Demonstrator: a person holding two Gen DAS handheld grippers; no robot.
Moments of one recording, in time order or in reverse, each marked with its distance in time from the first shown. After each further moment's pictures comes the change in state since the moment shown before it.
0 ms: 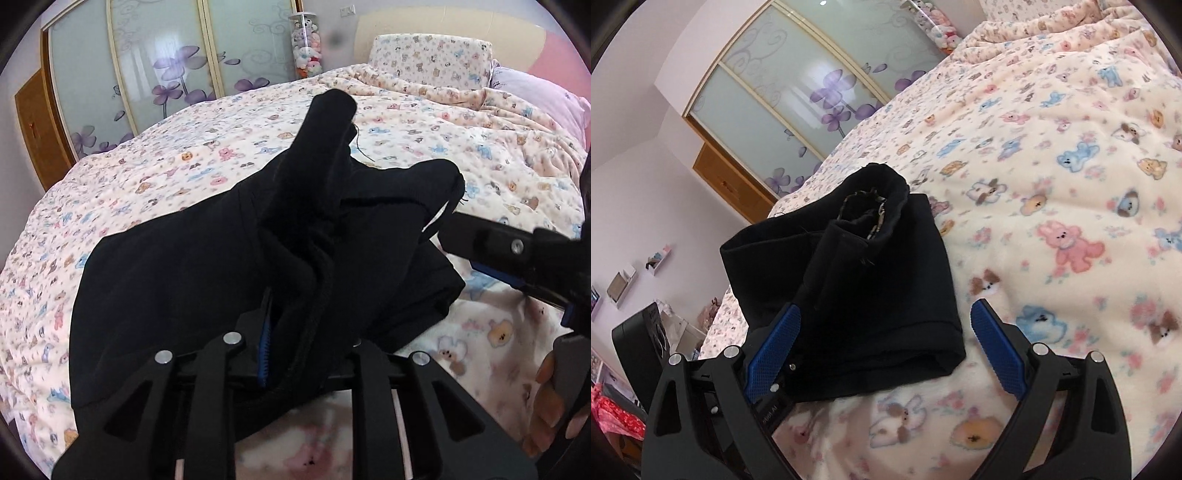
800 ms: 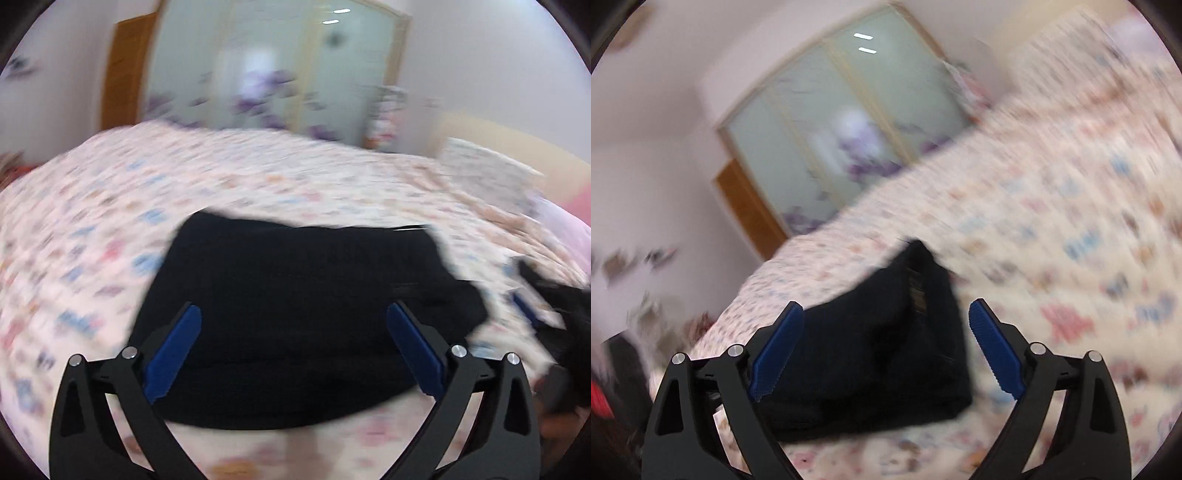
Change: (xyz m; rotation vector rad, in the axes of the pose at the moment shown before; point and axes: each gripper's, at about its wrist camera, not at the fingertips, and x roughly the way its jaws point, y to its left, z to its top) left arm -0.054 0.096 -0.049 -0.442 -0.198 0.062; right arm -0.034 0.049 -0.010 -0.291 -0.266 0.084
